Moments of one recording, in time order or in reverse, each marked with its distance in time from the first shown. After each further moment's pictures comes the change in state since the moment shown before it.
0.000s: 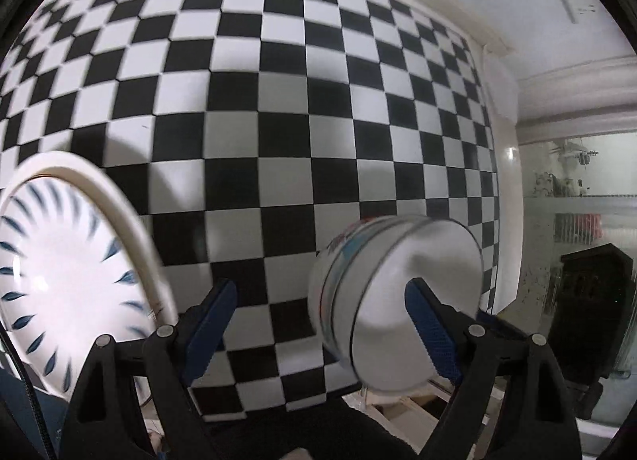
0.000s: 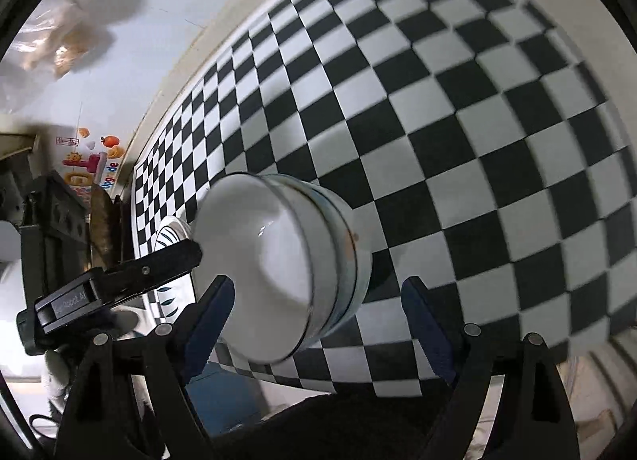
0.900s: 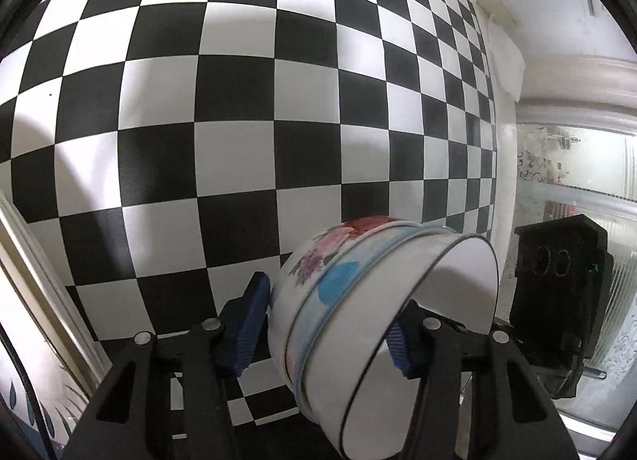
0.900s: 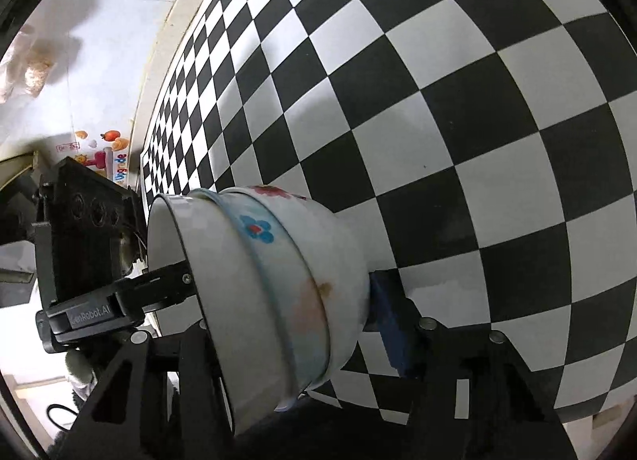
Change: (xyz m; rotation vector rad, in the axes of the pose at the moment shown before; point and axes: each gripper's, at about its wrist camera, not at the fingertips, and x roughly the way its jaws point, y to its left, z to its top) left arm 0.052 -0.002 0.018 -0.006 0.154 -0.103; right arm 0.073 -0.034 0.025 0.063 0.159 0.124
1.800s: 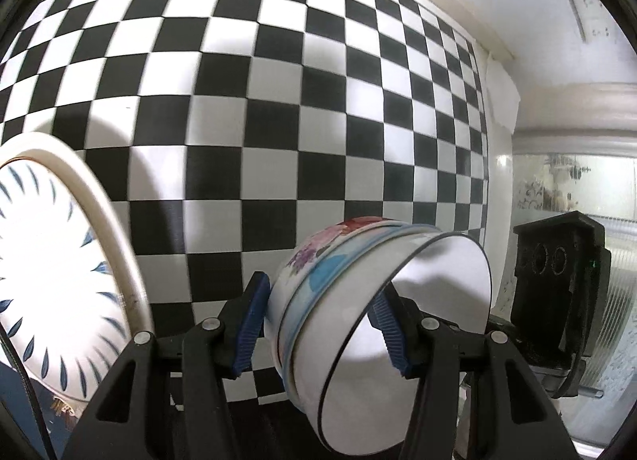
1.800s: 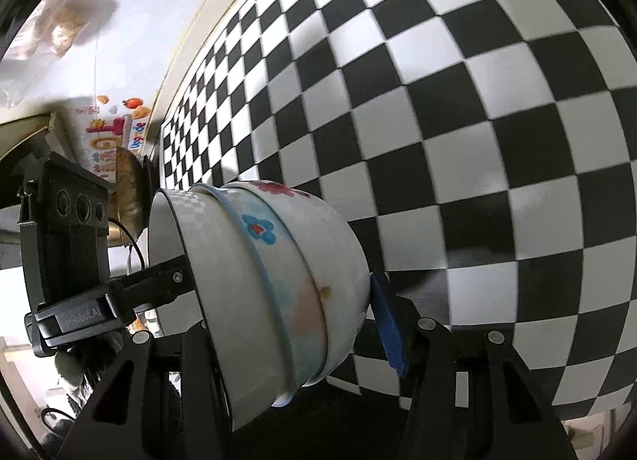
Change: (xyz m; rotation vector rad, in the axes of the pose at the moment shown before) left arm -0.053 -0.001 -0.017 -0.073 -0.111 0.044; right arm -0.005 0.056 0.005 -0.115 0.058 0.022
